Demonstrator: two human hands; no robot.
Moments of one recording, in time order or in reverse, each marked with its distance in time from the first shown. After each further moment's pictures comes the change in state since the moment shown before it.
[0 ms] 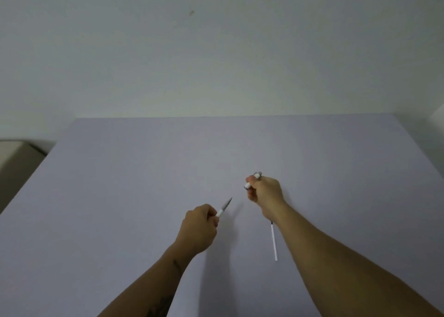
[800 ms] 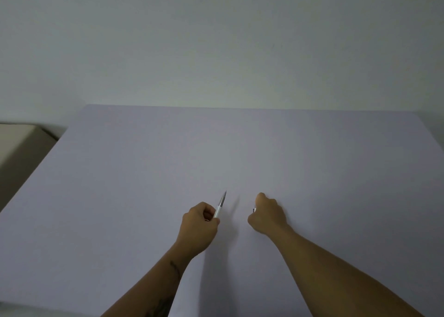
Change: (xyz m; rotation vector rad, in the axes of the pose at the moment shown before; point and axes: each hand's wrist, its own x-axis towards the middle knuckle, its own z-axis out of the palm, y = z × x) left_hand -0.011 -0.020 -0.005 -0.188 0.080 -0.112; right_hand -0.011 0.052 -0.003 -1.352 -0.043 -0.182
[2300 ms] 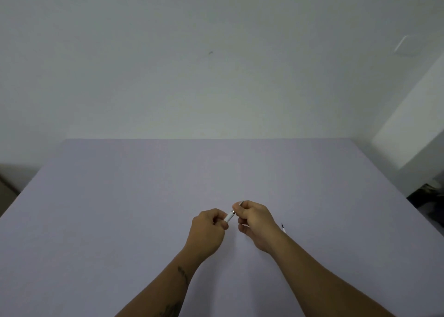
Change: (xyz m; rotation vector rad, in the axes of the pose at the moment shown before) left_hand -0.001 -0.015 -0.074 -0.102 -0.183 0.325; right_hand -0.095 -0.108 0.002 1.192 0.065 0.071
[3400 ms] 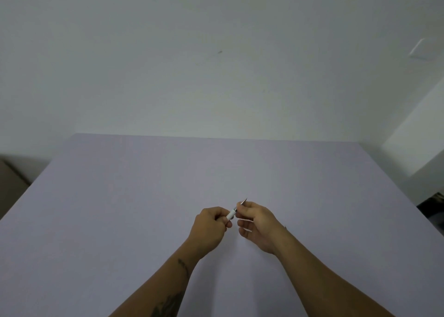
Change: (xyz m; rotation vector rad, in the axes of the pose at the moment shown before) left_hand 0.003 0.002 -0.003 -0.086 -0.051 -0.053; right_hand 0.001 -0.002 -0.006 0.094 -0.123 0.124
